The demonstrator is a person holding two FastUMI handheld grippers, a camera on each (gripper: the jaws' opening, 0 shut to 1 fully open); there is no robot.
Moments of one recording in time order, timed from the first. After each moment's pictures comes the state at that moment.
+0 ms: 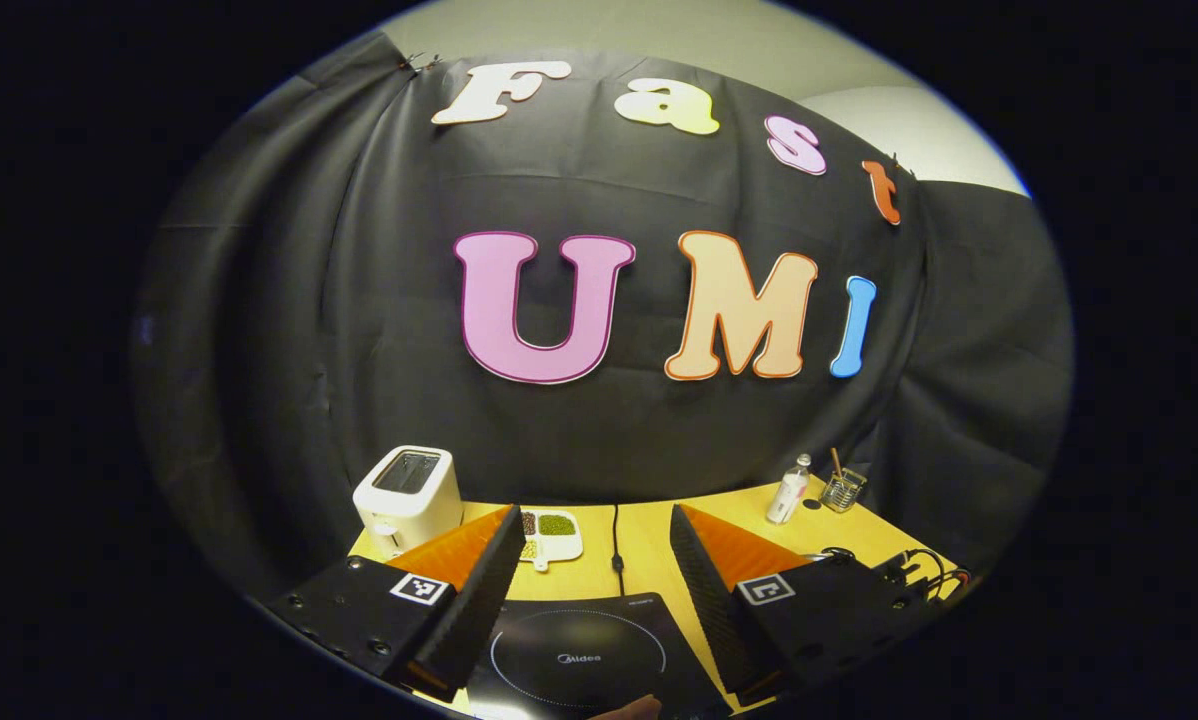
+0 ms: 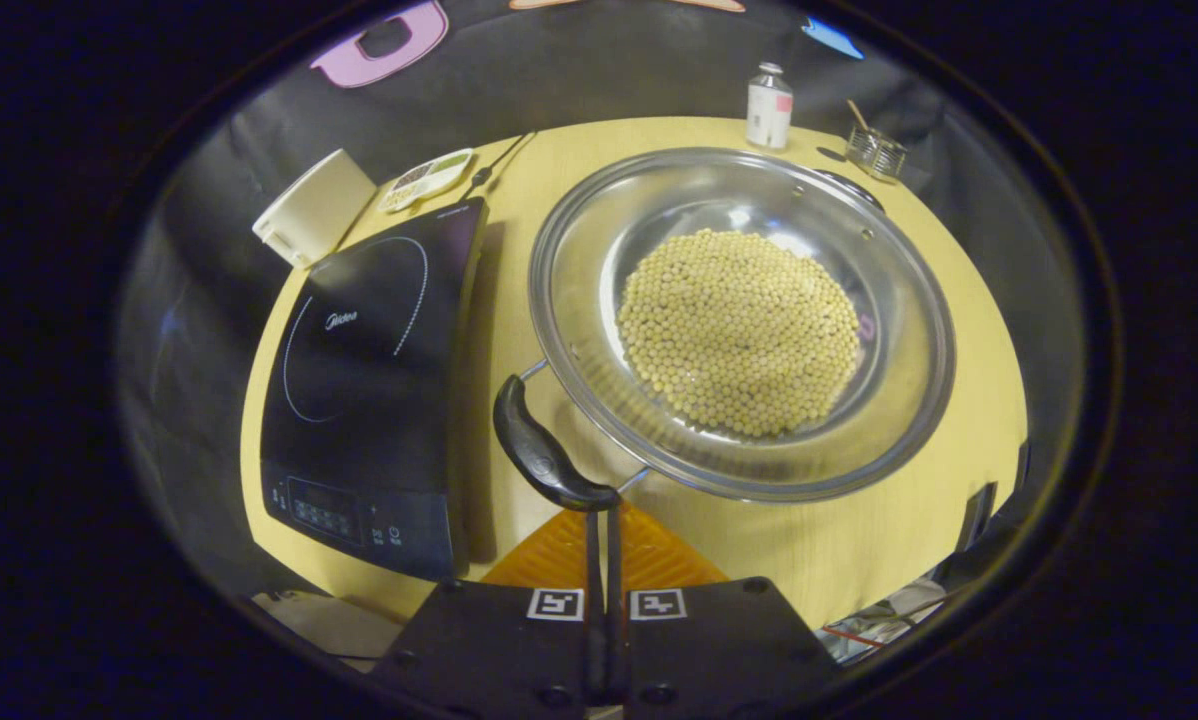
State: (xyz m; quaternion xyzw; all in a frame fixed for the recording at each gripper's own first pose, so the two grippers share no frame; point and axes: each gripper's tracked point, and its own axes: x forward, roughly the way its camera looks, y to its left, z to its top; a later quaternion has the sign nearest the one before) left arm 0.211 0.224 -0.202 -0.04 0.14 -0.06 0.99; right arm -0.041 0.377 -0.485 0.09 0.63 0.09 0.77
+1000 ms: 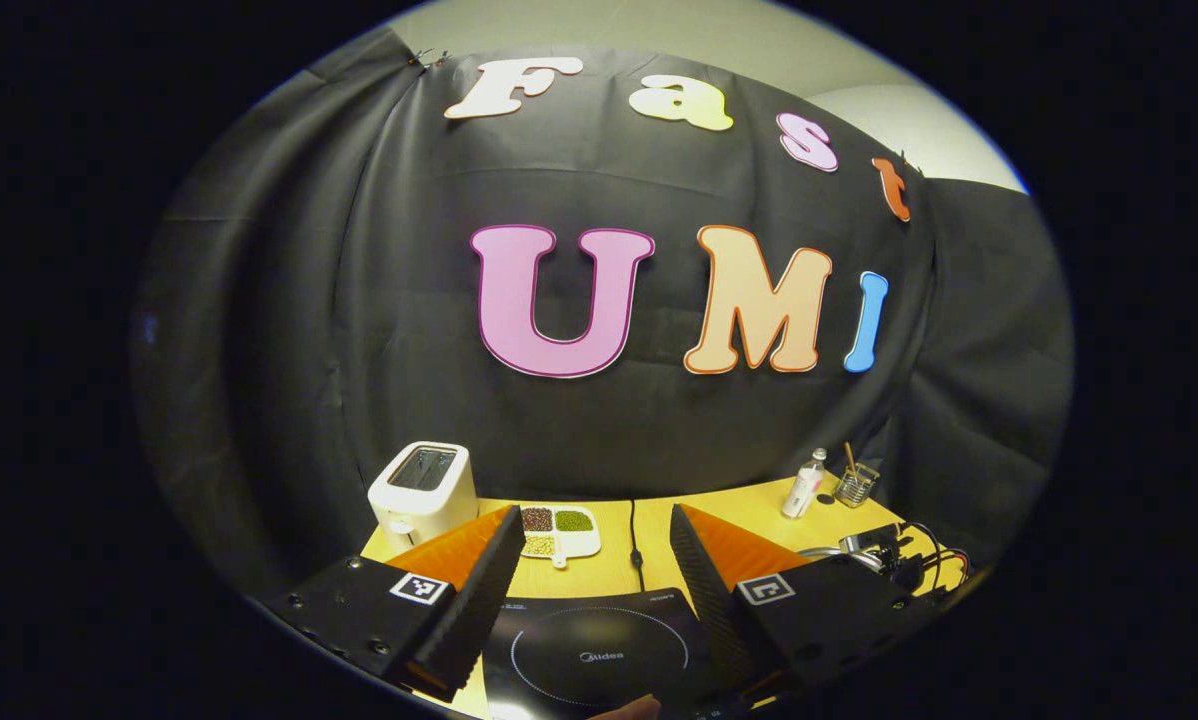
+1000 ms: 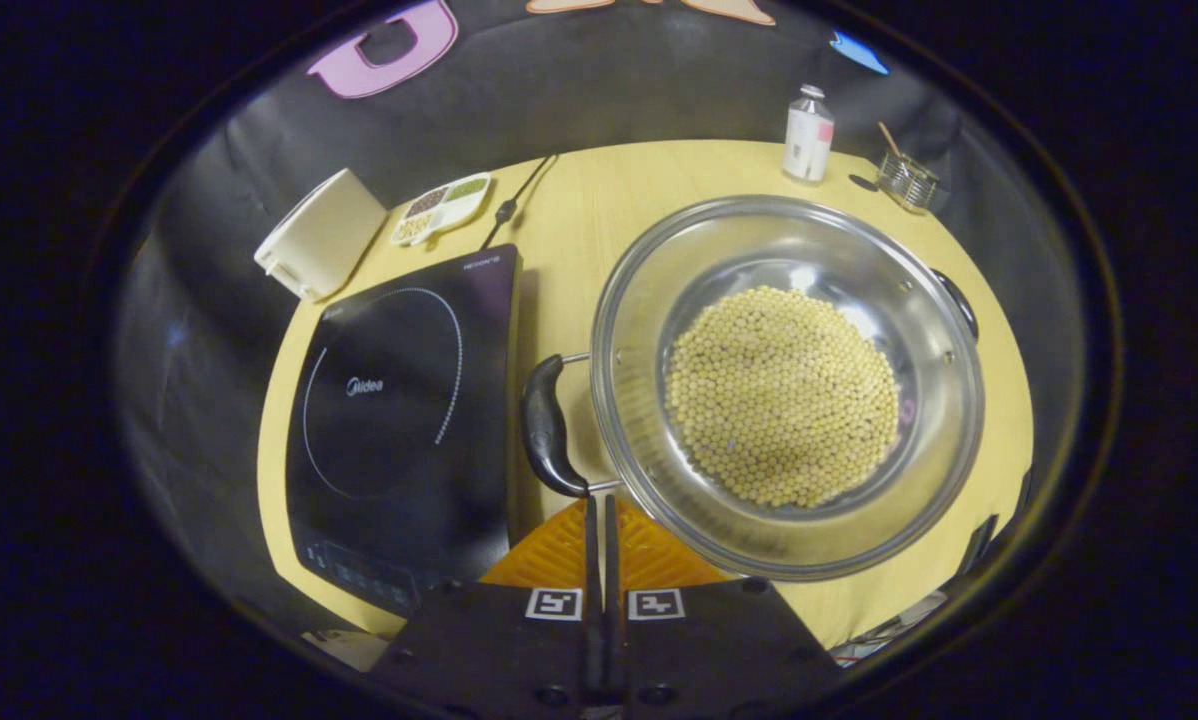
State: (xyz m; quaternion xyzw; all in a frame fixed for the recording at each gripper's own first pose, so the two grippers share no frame) left arm 0.215 0.243 -0.210 -0.03 0.14 -0.05 0.99; right arm 0.026 0.423 -0.472 0.14 0.60 0.09 0.78
